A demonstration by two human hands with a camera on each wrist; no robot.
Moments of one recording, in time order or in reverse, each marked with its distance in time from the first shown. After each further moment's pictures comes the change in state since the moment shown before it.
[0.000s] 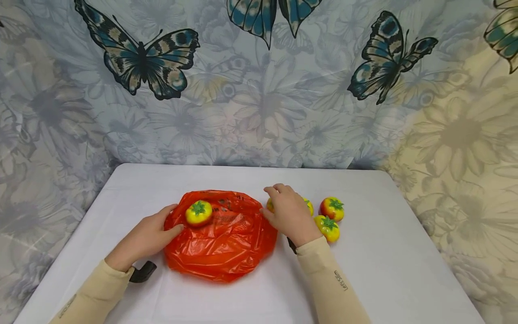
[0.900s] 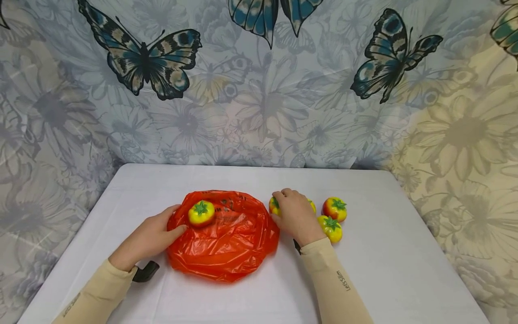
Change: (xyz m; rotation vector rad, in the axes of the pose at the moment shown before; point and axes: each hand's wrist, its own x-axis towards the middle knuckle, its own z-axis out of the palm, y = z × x) left_hand -0.002 0.000 0.000 0.008 0.006 0.037; right_hand 0.001 0.020 0.019 -0.050 -0.059 0.076
